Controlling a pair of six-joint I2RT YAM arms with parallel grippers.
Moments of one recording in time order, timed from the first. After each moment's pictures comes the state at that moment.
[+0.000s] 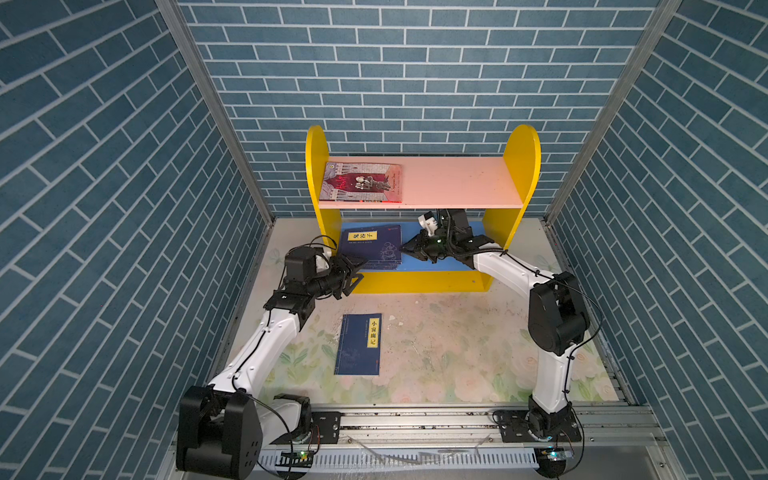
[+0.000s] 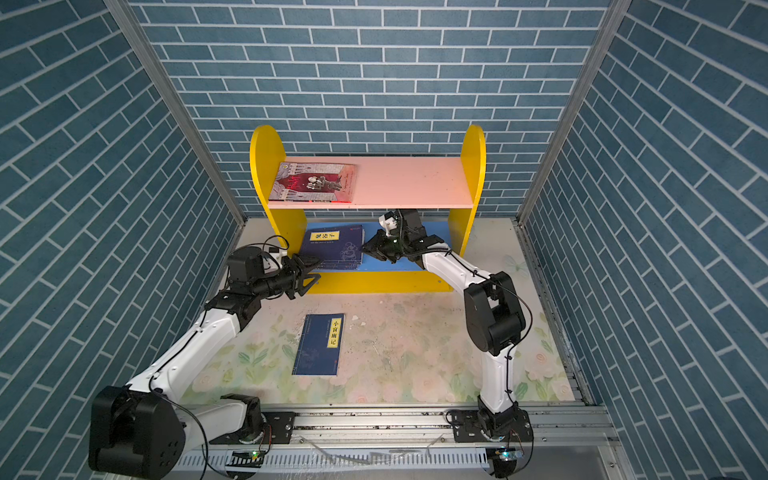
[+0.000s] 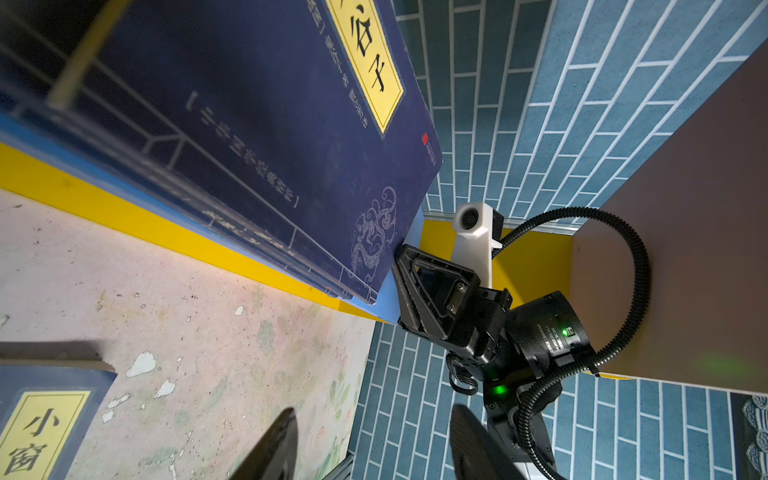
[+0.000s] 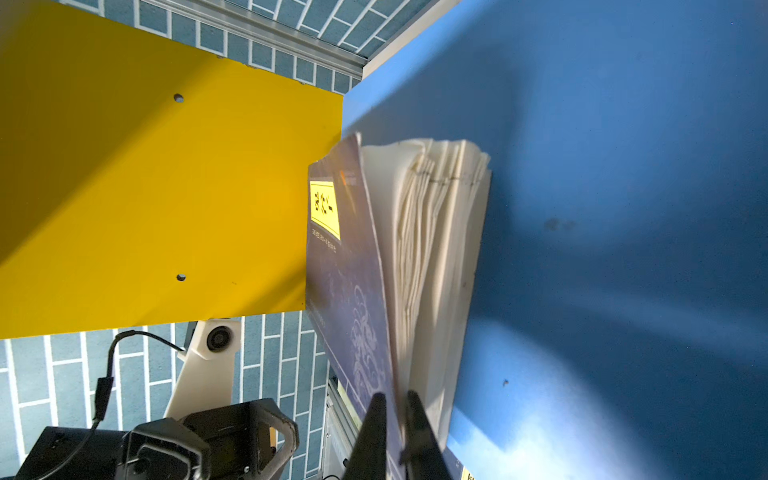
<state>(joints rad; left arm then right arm) -0.15 1.18 0.81 -0.06 0.67 -1.28 0.56 1.97 1.59 -0.20 -0.69 0.87</state>
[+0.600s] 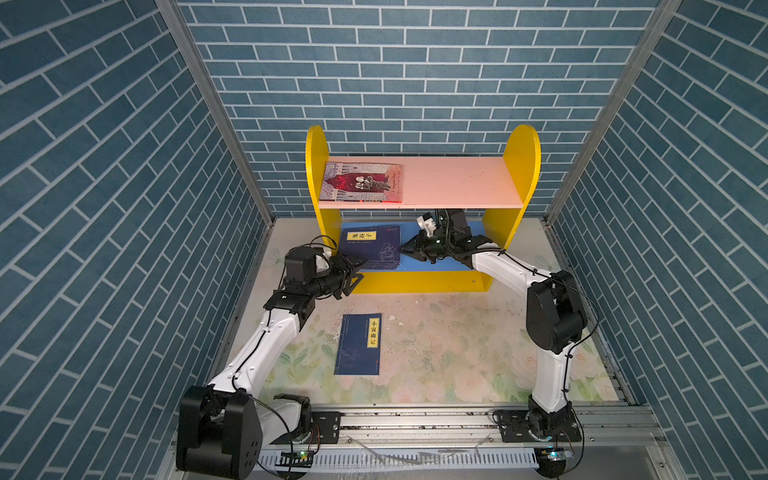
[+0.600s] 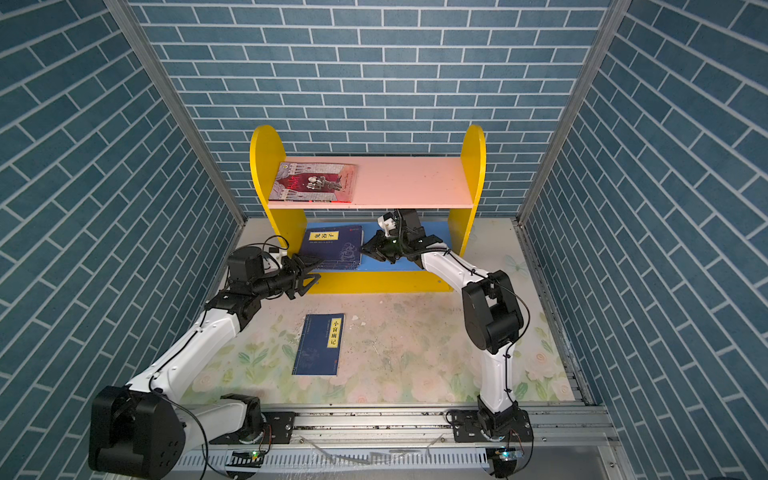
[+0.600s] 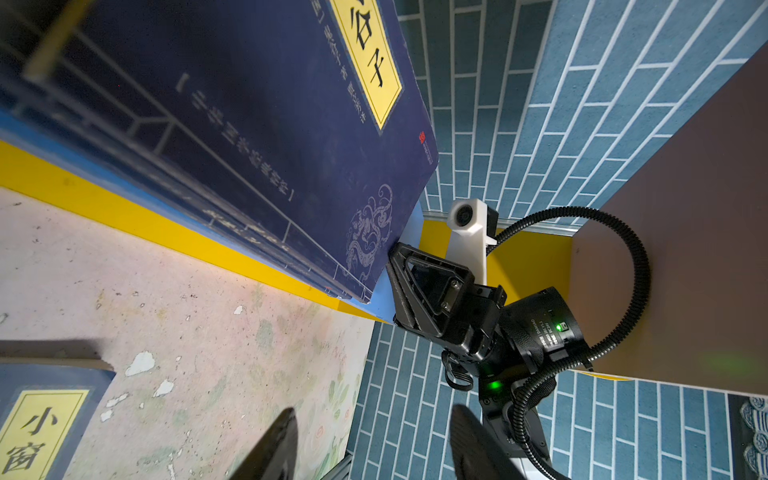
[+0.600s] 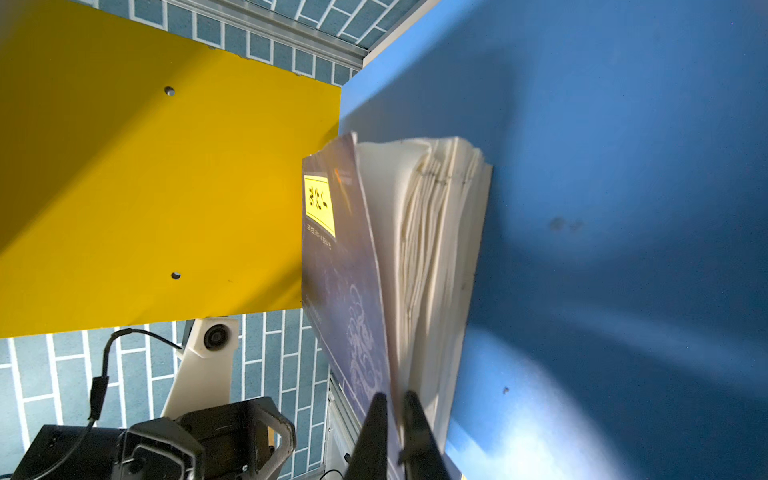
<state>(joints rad) -0.15 1.18 0.81 -0.06 0.67 -1.28 0.56 1.99 1.60 -0.20 -0.71 0.87</state>
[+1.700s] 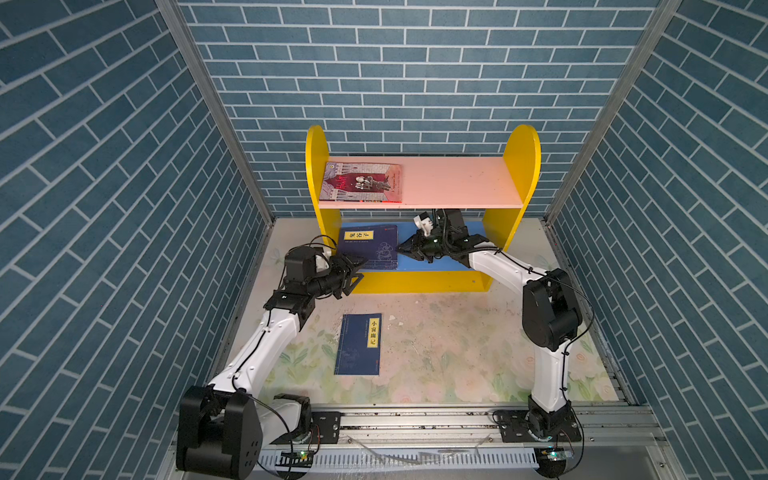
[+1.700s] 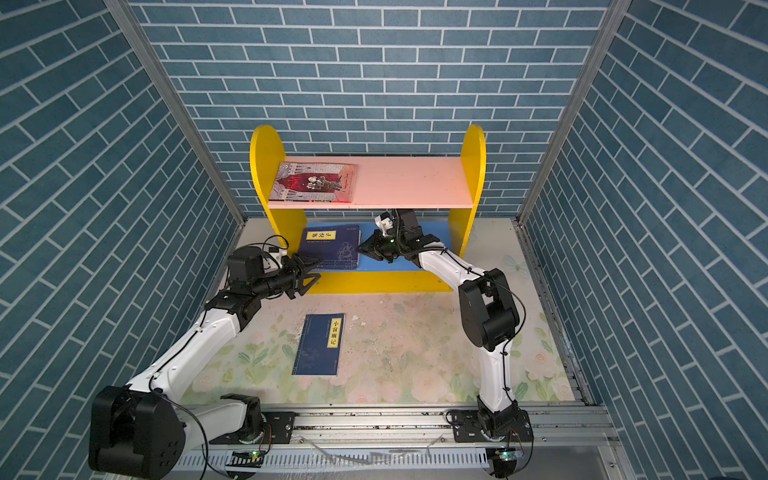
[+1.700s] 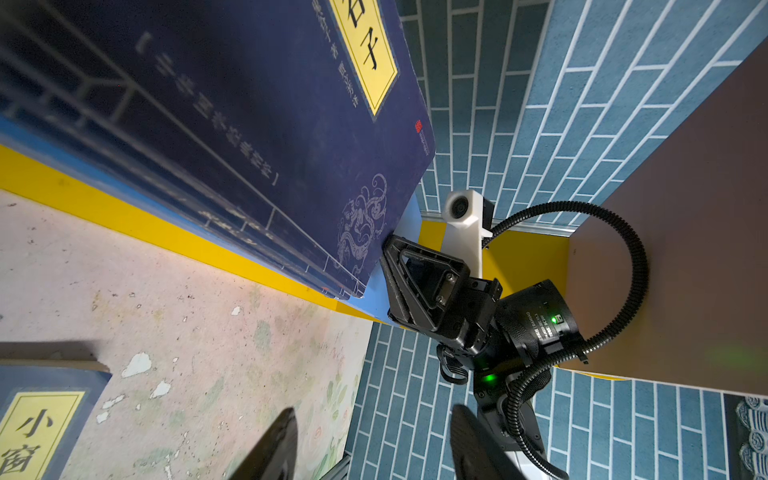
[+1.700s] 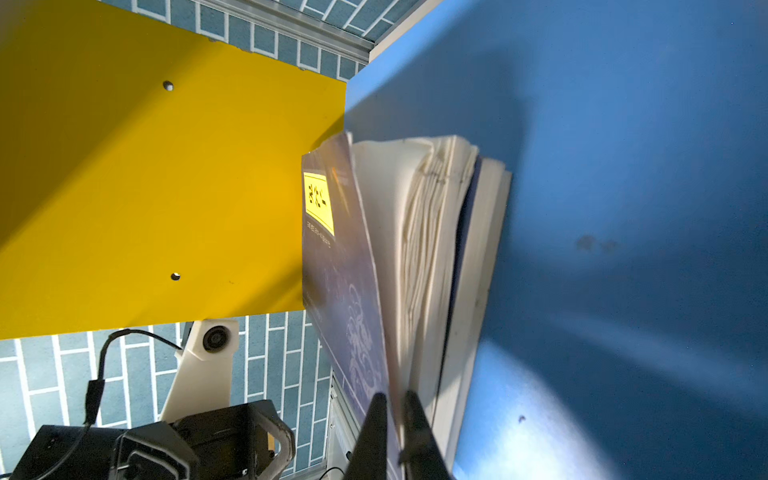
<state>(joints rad) -0.15 1.18 0.81 -0.05 0.67 -1.29 0.57 2.02 1.63 -0.19 -0.73 0.87</state>
